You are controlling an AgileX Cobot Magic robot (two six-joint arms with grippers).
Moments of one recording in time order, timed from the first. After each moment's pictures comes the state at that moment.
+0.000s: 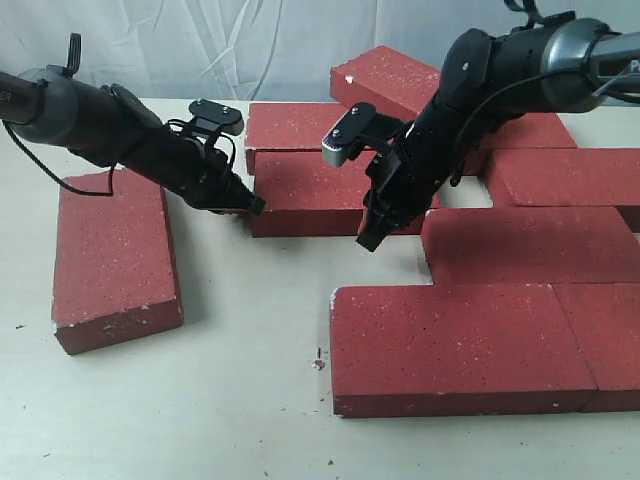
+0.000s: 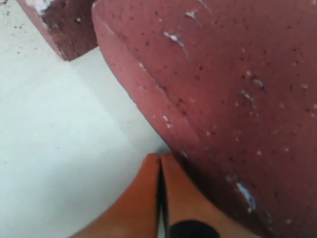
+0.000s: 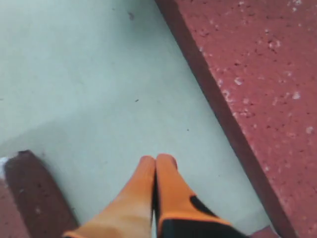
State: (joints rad) left arm -0.28 2.20 -1.37 -0.91 0.45 1.05; right arm 0.40 2.04 -1.39 0.43 0.81 -0.96
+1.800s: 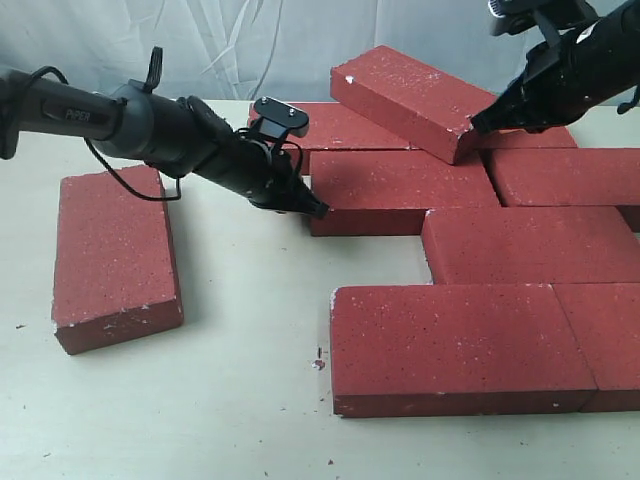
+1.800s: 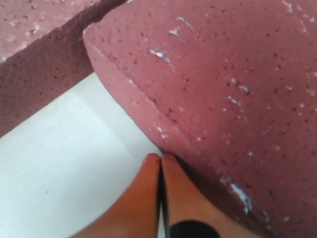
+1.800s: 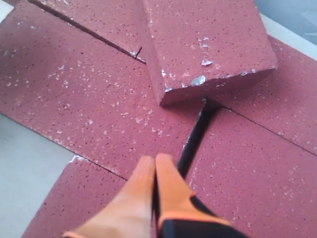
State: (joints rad) left arm -0.45 2.26 -1.46 -0.97 0.32 1.06; right arm 0.14 1.69 -1.22 0.26 0.57 -0.58
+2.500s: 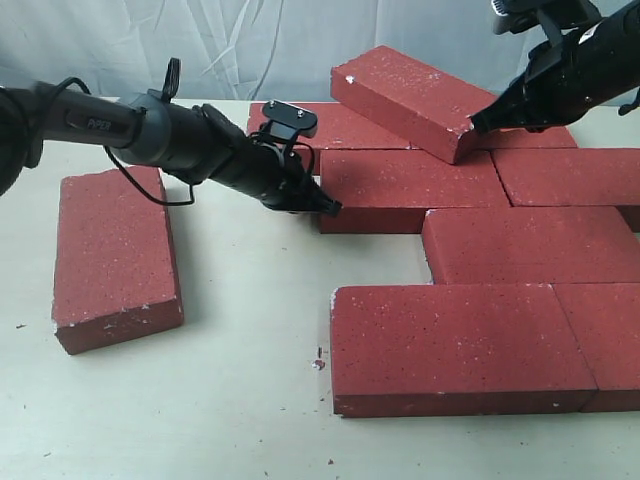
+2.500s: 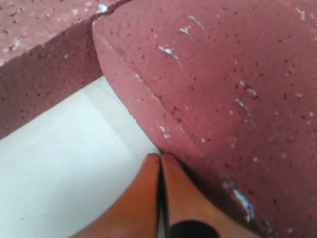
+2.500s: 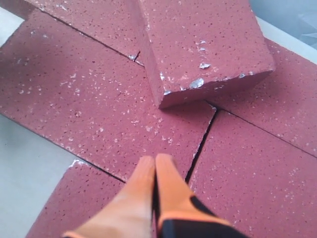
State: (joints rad) left arm -0.48 2.30 -1.50 -1.04 0.29 1.06; right arm 0.13 1.69 -1.21 0.27 0.55 -0.58
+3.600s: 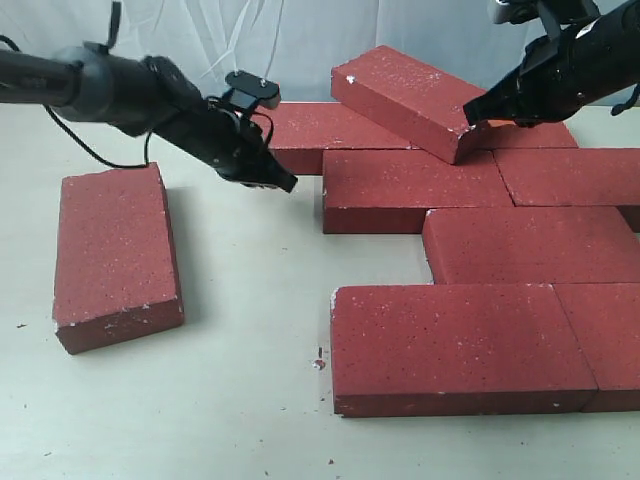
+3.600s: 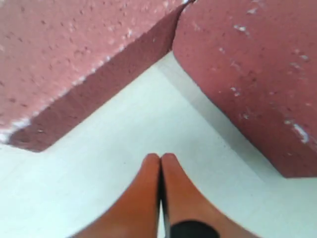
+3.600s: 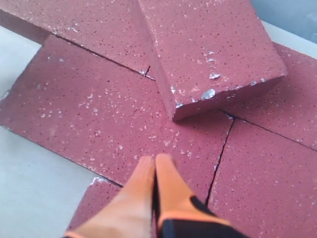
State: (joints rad) left arm -0.35 2.20 -1.53 -0.73 0.49 0.89; right arm 0.13 1.69 -1.21 0.37 0.53 -0.58
